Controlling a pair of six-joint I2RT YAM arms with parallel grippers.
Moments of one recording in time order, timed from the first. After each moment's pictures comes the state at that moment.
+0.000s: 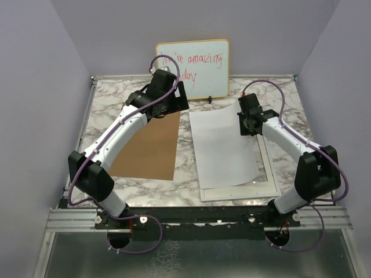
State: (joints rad) left arm -0.54 1.59 1.63 -0.76 -0.15 -0.63; right arm 0.35 1.55 1.15 -0.62 0.27 0.22
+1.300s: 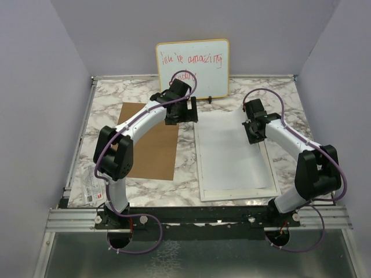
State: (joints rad) left arm -0.54 1.89 1.61 -0.67 0.02 -0.56; right arm 0.28 1.56 1.07 -0.67 0.28 -0.01
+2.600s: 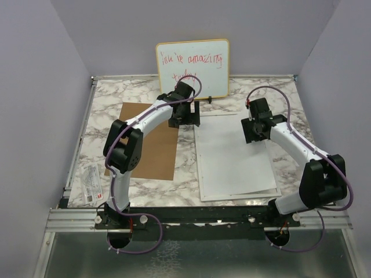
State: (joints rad) left arm -0.54 2.03 1.68 -0.67 0.06 -0.53; right arm 0.27 1.46 1.04 -0.66 0.27 -0.03
